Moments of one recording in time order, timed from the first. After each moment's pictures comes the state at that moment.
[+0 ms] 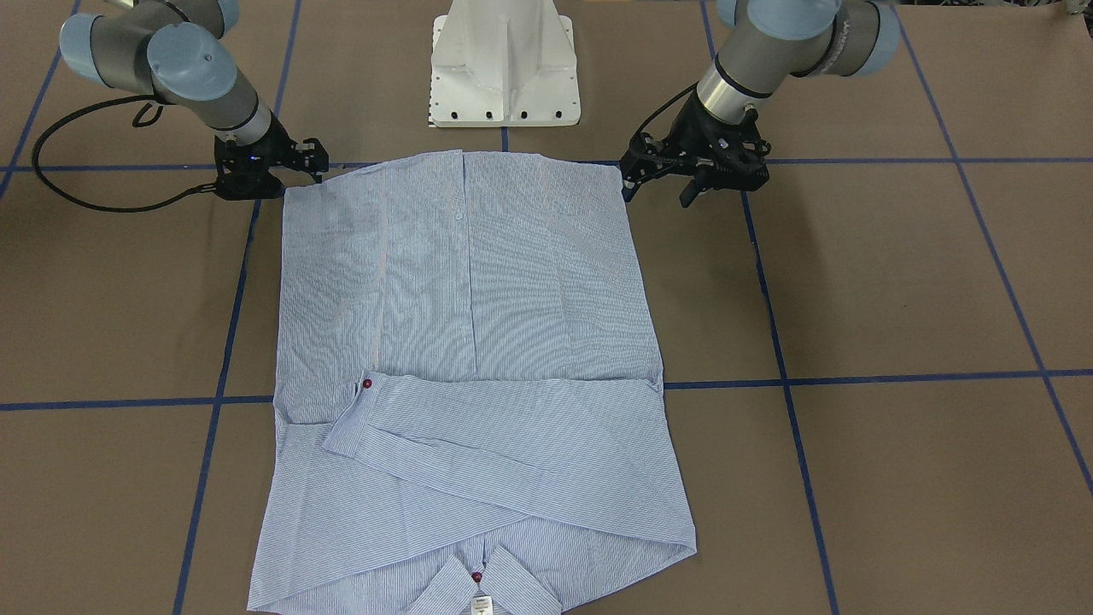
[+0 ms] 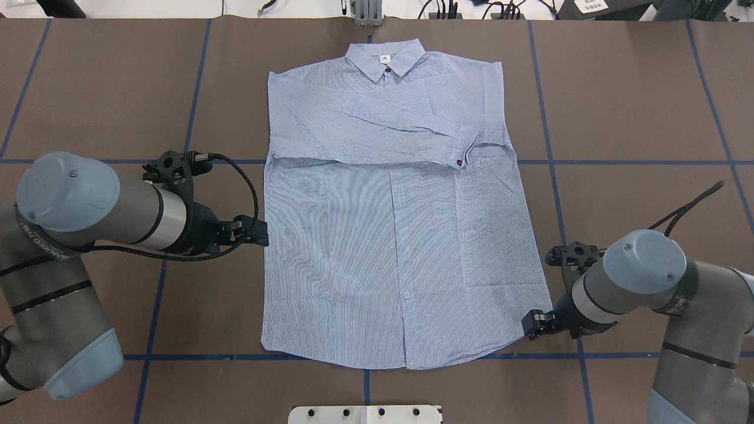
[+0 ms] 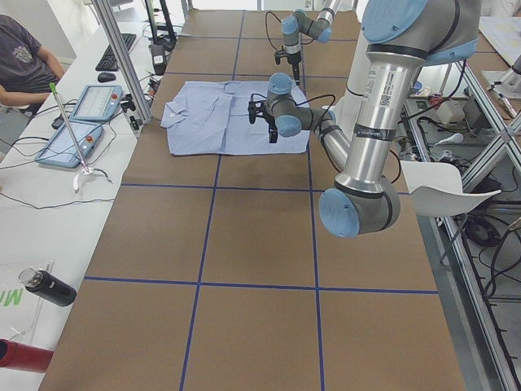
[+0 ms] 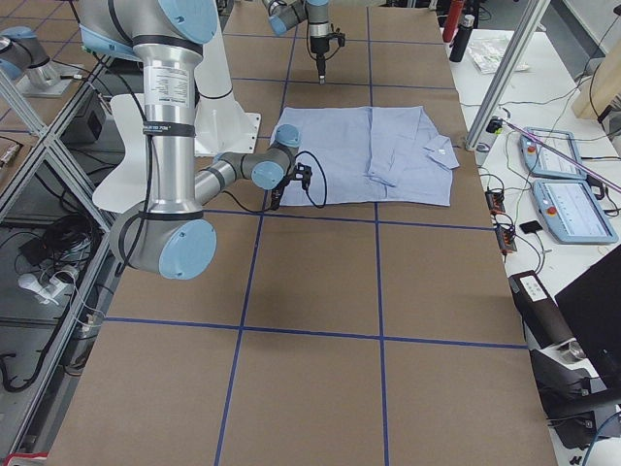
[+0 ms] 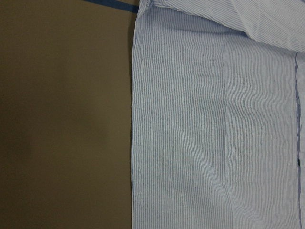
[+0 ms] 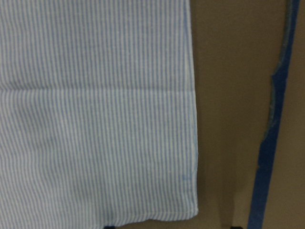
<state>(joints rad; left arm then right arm) -0.57 -1.83 -2.00 -1.94 -1.96 -1.38 0.42 -1.58 1.97 -1.28 2.06 1.22</state>
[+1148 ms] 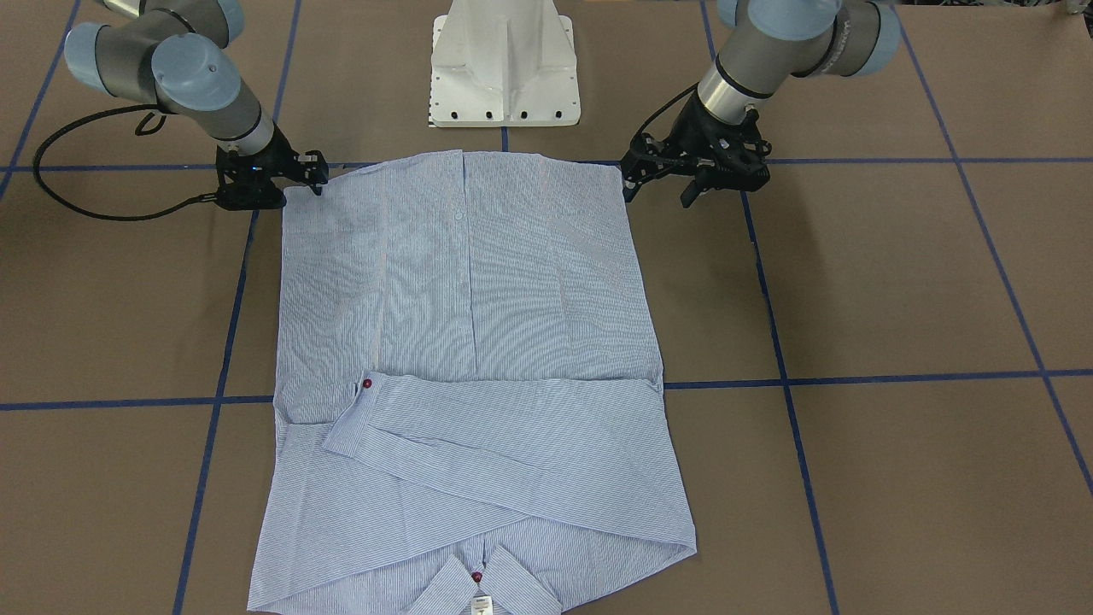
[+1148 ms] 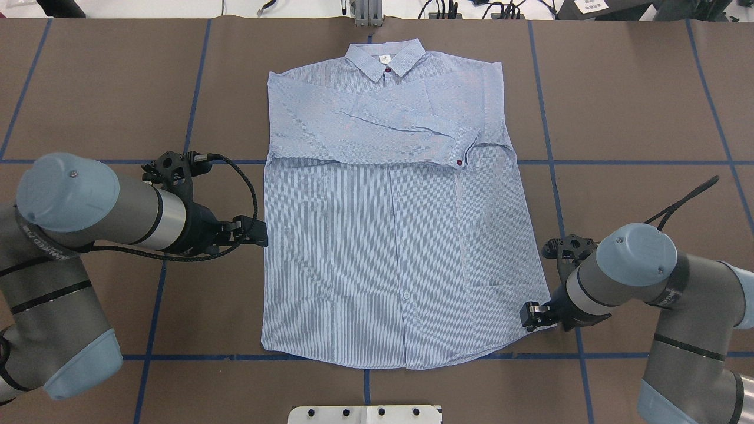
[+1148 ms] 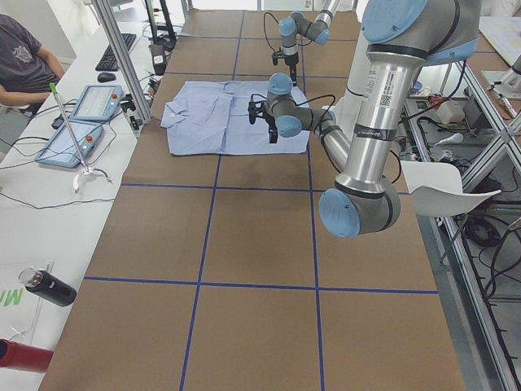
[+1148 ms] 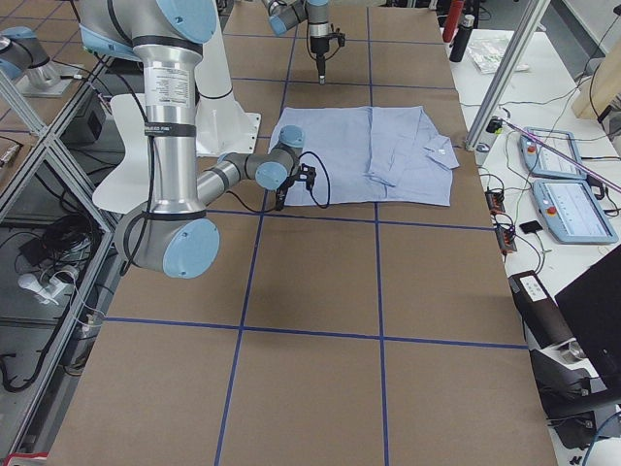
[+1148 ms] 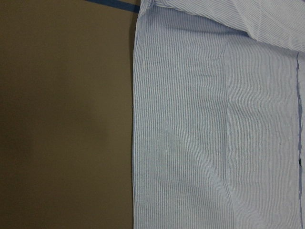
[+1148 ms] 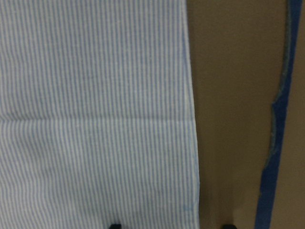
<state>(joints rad) -0.57 -1.83 -2.00 -1.94 -1.96 -1.38 0.44 -1.55 1.94 -1.28 2.06 1.22</state>
